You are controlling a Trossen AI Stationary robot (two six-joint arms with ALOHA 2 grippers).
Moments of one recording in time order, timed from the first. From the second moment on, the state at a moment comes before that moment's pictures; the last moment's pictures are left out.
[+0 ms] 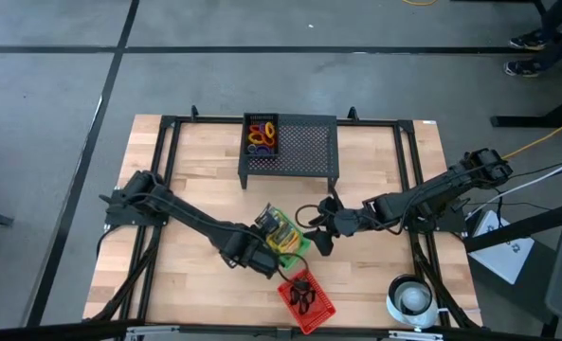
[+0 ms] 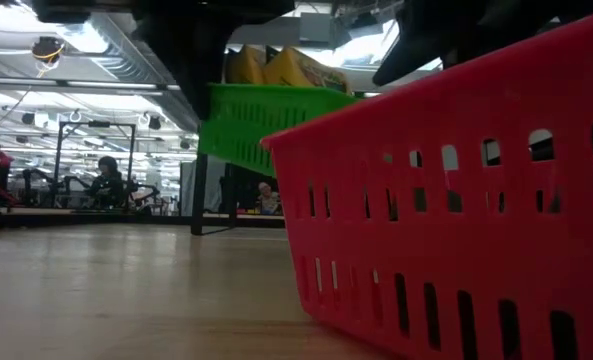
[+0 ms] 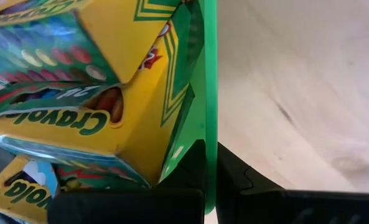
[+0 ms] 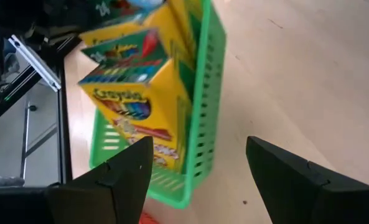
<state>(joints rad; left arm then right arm) -0.42 1.90 1.66 -1.19 -0.41 0.43 0.37 1.44 0.79 -0.03 0.26 0.88</state>
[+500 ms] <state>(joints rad) -0.39 1.91 1.76 -1.24 -0.42 0.46 0.37 1.52 0.79 -0.05 0.24 0.91</state>
